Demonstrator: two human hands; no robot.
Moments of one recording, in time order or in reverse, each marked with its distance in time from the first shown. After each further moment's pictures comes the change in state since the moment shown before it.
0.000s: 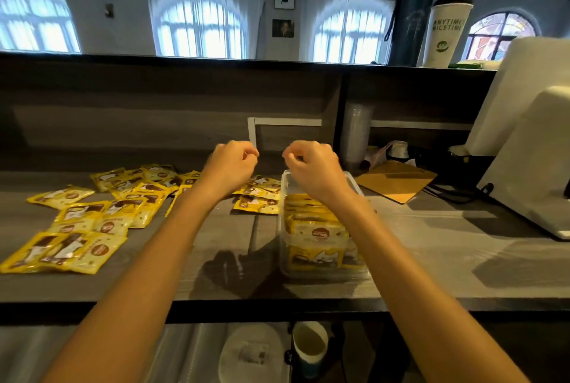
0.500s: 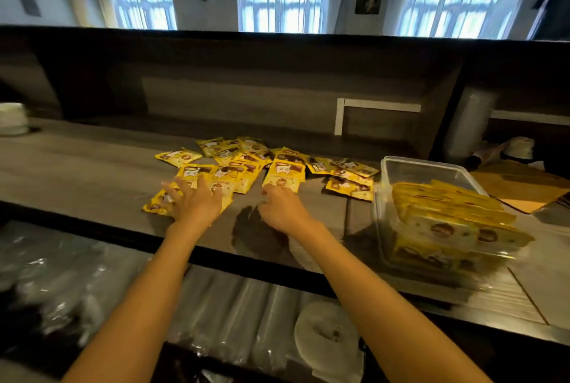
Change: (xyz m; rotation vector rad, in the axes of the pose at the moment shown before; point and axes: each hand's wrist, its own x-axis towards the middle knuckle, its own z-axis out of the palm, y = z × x) left_hand -0.080 -0.202 -0.054 0.386 0.019 -0.785; right_hand -0.025 -0.081 0.185 0.009 -0.644 -0.018
